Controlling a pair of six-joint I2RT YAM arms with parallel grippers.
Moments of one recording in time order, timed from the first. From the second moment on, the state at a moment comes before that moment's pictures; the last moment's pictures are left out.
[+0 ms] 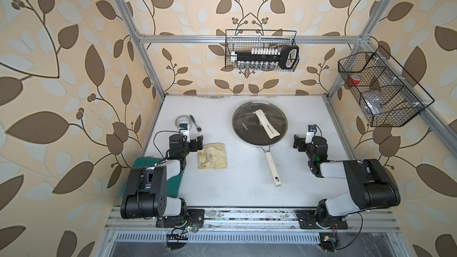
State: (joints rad) left arm 0.10 1.46 0.40 0.53 0.22 -0.08; right arm 0.03 1.51 0.36 0.77 0.14 0.02
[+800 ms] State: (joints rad) left arm 0.03 1.52 0.40 0.59 0.10 -0.08; right arm 0.03 1.51 0.36 0.75 0.14 0.03
